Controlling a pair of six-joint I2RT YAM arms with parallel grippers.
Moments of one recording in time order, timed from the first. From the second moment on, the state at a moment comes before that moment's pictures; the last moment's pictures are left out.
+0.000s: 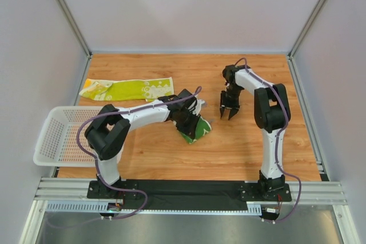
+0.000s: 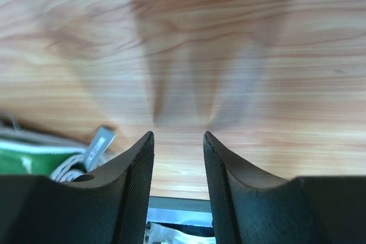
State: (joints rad) left arm -0.81 1.83 1.22 -0.52 0.32 -0.26; right arm 0.25 2.20 1.69 -1.15 -0.13 0.41
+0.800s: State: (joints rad) left arm -0.58 2.09 1.38 -0.64 0.72 -0.49; right arm 0.34 1.88 1.15 -0.56 -0.64 0.57
